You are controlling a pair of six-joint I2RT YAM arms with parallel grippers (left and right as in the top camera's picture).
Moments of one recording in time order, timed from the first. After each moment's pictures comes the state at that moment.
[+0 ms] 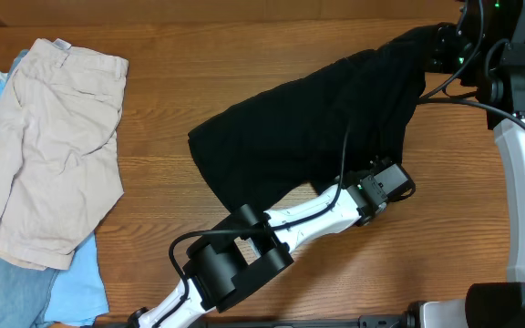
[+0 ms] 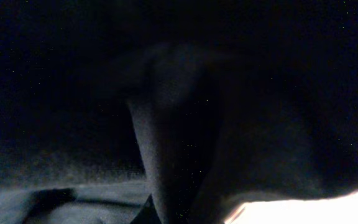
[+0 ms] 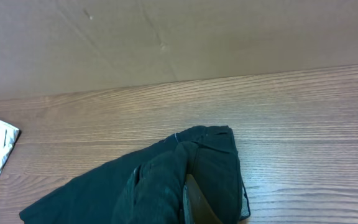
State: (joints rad) left arm -1.06 2.23 1.62 -0.53 -0.25 -0.19; right arm -0.07 1.60 1.70 -0.73 -0.28 0.12
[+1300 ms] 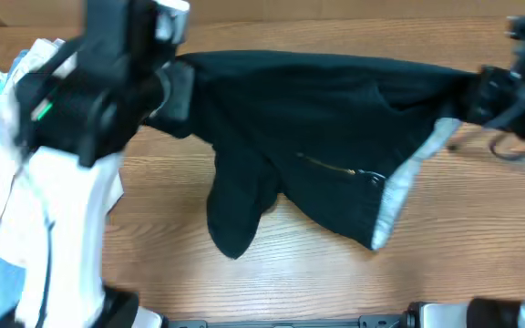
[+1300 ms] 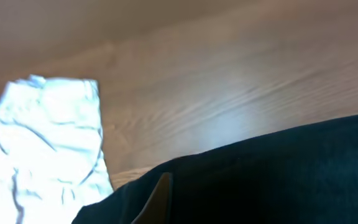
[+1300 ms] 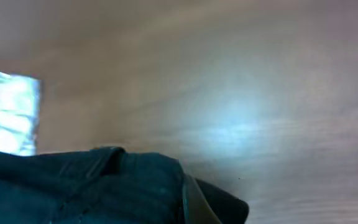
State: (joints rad) left arm -0.31 1.68 2.32 -1.52 -0.13 -0.02; right arm -0.08 1.56 2.21 -1.62 -0.21 0.18
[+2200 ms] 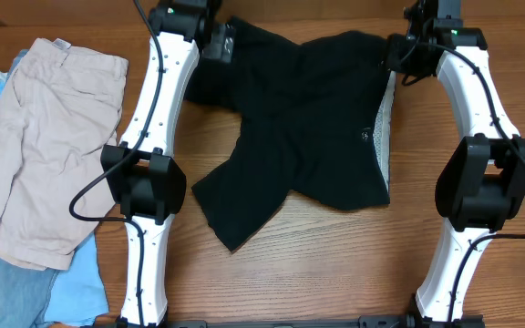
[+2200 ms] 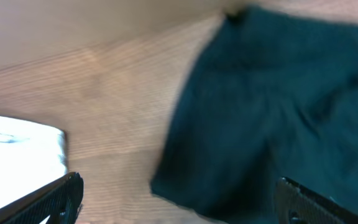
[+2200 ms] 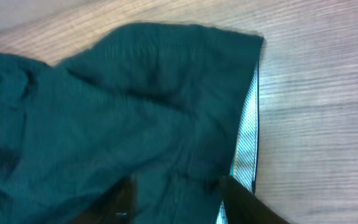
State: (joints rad) left arm -0.23 2.44 2.55 -1.12 -0.22 0.02; right arm -0.05 2.24 2.01 -0.81 -0.20 0.18
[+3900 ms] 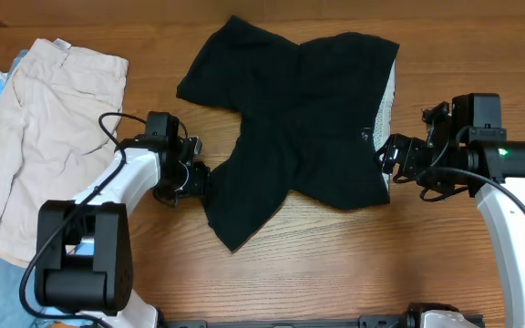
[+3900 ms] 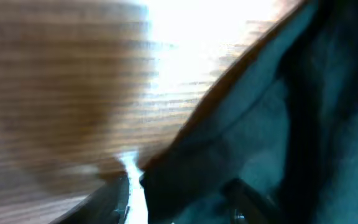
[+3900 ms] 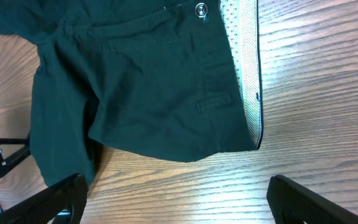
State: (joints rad) left arm -0.09 1.78 0.99 -0.66 0.30 -0.12; right arm -0.05 1.32 1.18 -1.08 -0.32 0.26
